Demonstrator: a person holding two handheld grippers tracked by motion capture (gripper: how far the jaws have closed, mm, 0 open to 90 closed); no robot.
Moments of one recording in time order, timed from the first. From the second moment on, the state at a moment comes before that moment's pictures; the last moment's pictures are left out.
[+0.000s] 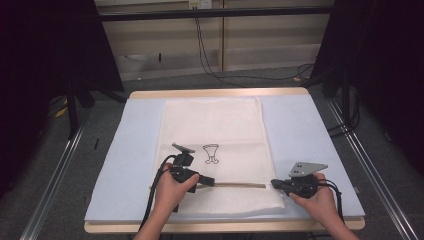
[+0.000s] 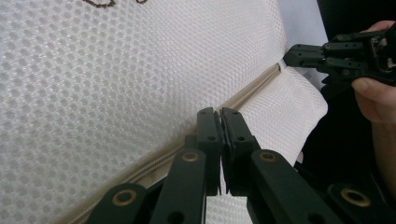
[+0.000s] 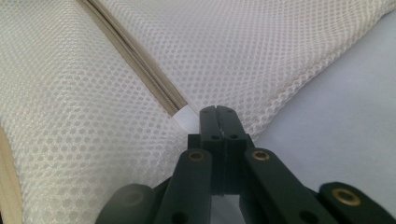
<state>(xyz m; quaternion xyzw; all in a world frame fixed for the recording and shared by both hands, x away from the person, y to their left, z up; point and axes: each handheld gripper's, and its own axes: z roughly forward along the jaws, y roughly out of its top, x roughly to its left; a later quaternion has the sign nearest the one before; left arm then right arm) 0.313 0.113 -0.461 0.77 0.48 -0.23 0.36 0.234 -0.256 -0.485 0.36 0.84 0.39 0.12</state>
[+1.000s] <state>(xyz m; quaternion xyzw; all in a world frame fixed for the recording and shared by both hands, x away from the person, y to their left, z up) 0.306 0.160 -0.457 0.75 0.51 -0.21 0.36 0.234 -0.256 -0.485 0.36 0.84 0.39 0.12</state>
